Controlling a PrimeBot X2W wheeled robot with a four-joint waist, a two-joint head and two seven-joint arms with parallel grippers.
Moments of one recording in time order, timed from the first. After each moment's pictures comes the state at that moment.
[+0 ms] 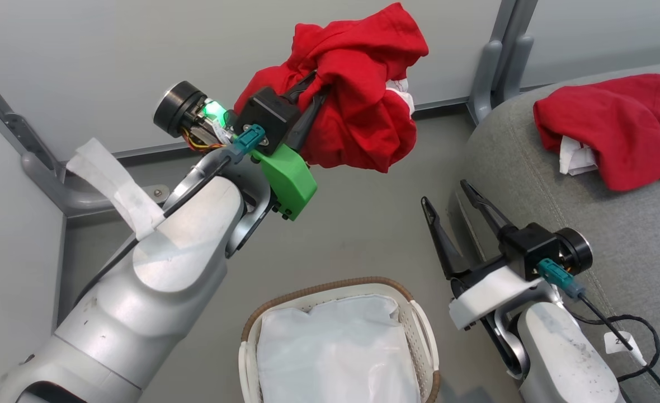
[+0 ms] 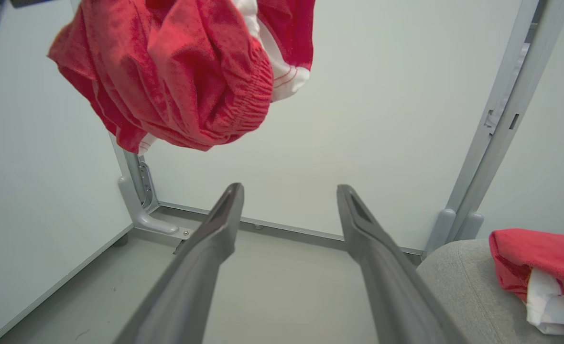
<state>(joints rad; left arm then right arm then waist) -0.90 0.19 -0.81 0.51 -0.39 -0.09 -0.11 -0.32 -0.05 0.22 0.27 0.10 0.13 -0.26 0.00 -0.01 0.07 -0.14</state>
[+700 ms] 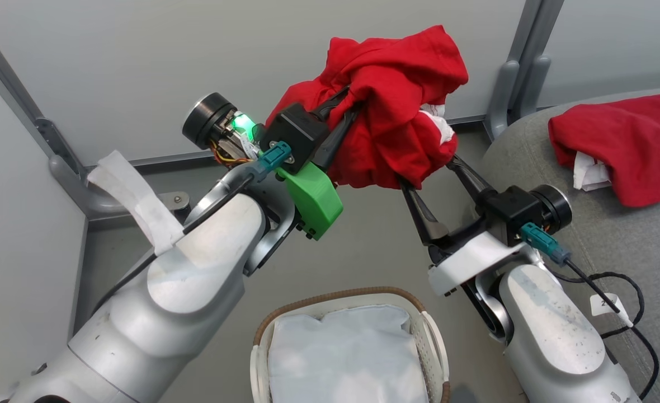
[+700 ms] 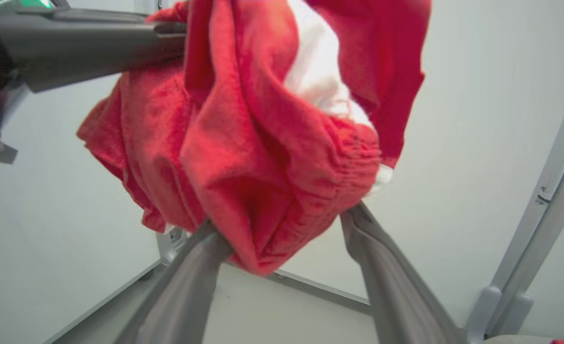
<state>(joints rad) -0.87 0.19 -0.85 0.38 -0.42 -0.07 -0.05 -0.45 -0.05 0.31 0.29 0.14 0.13 -0.26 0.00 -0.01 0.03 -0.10</state>
